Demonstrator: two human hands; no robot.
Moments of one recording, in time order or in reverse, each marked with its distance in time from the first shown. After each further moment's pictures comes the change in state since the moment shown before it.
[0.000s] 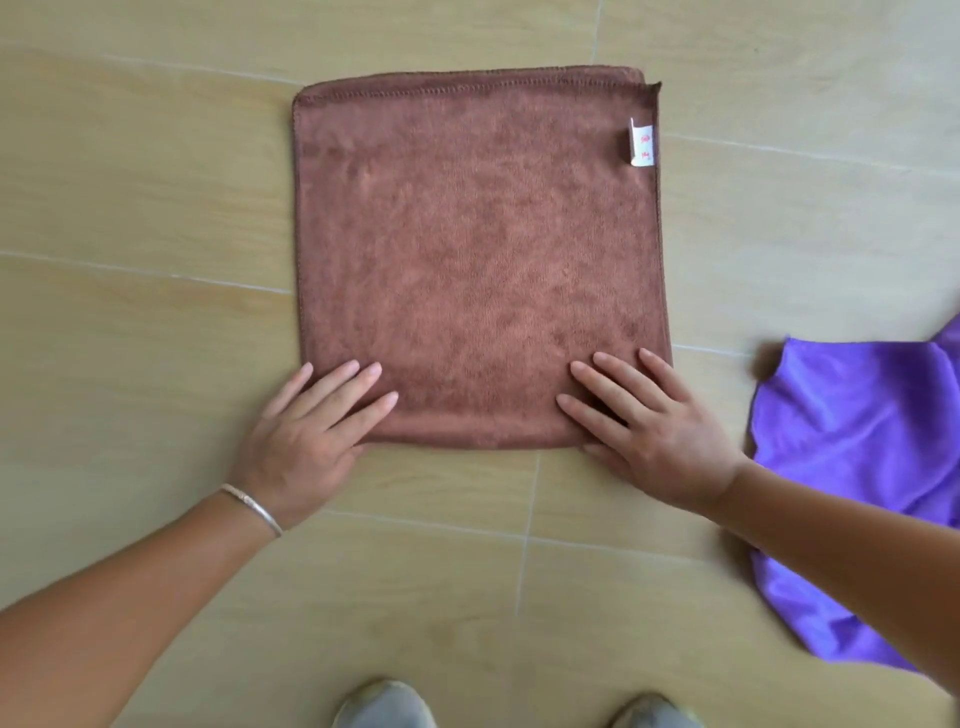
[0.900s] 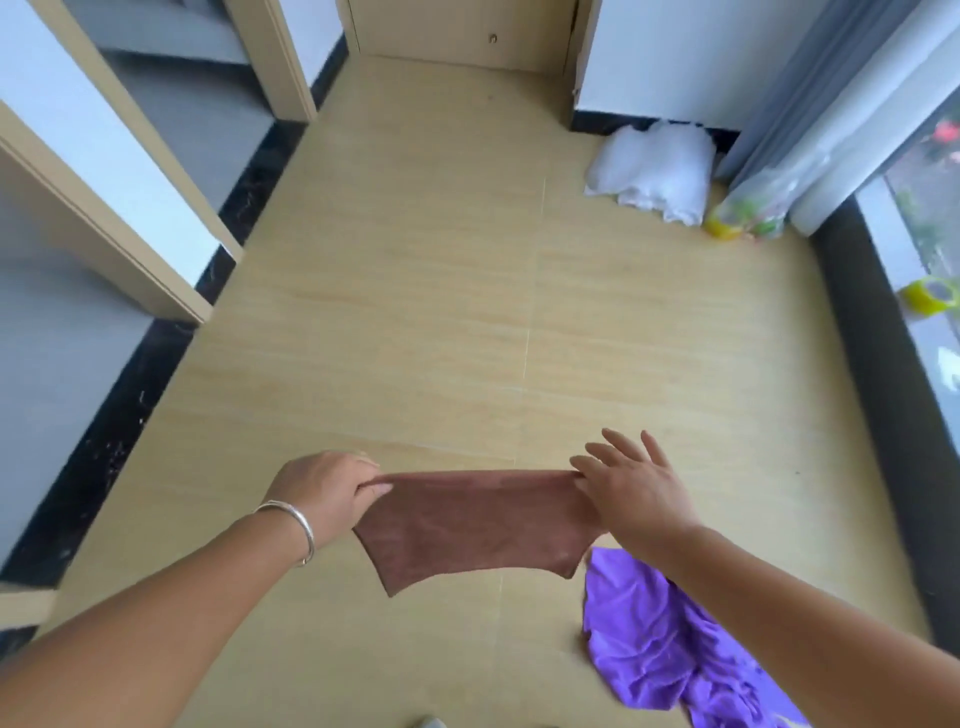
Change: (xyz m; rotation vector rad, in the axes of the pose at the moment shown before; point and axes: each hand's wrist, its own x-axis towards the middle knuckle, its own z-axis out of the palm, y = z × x) left_hand 0.043 0.041 -0.601 -0.023 -0.213 -0.349; right_hand 0.061 -0.006 -0.620 0.046 -0.262 0.505
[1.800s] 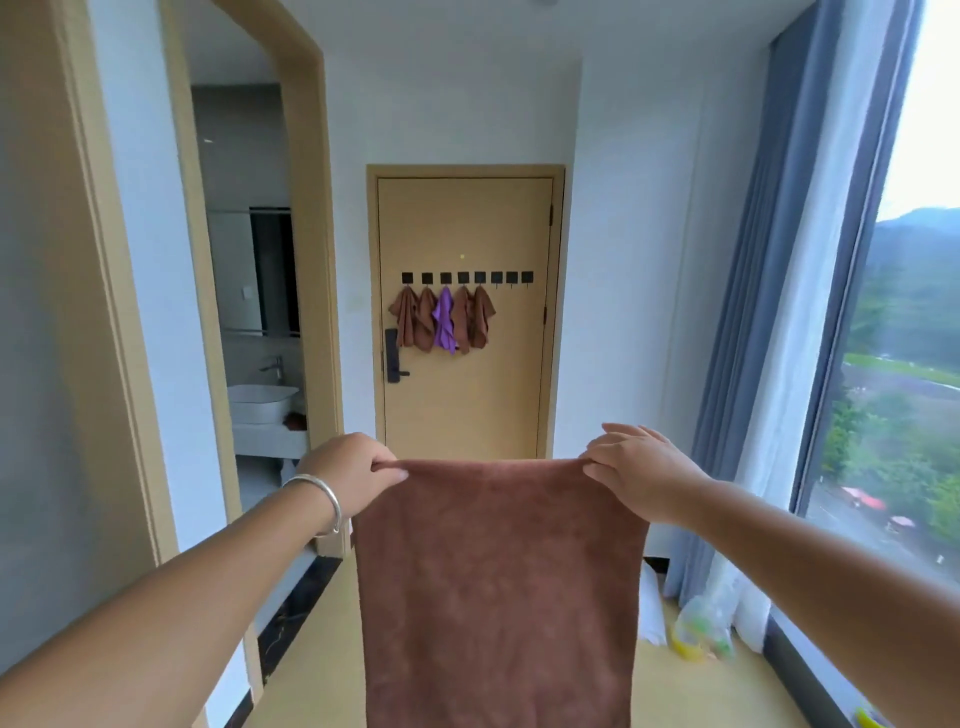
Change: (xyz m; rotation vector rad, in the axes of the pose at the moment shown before) left_hand -0.187 0.025 -0.618 -0.155 0.761 0.025; right_hand -0.163 -0.045 -0.630 -0.106 0.664 -0.031
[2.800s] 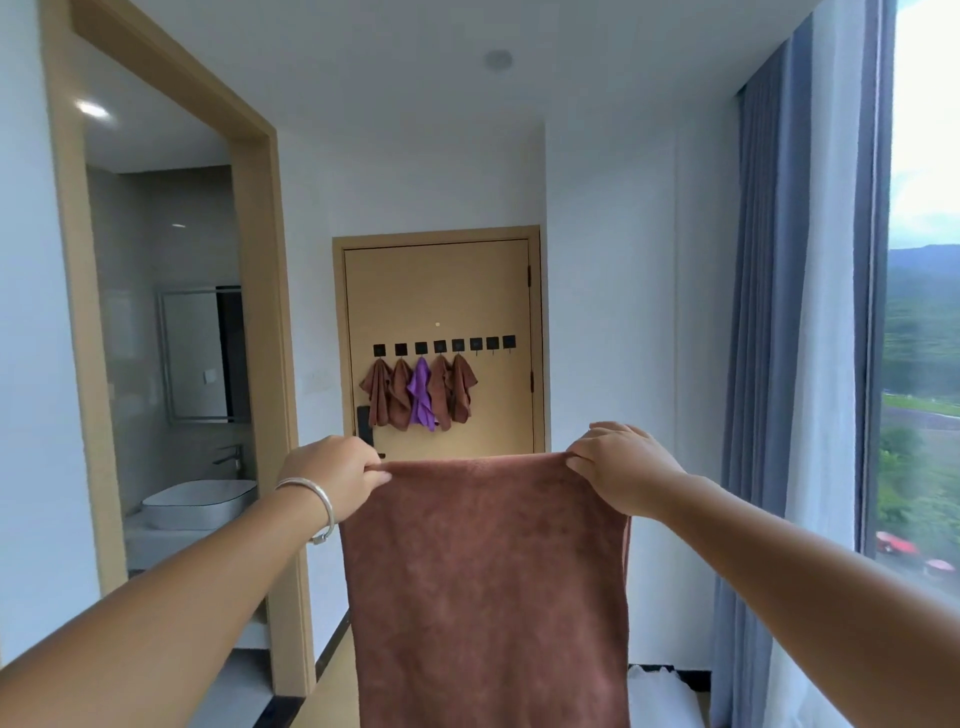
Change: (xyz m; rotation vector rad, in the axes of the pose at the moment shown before) left_hand 0.289 0.044 0.039 0.361 0.223 0.086; right_hand 0.240 0.153 0.016 -0.018 0.186 0.076
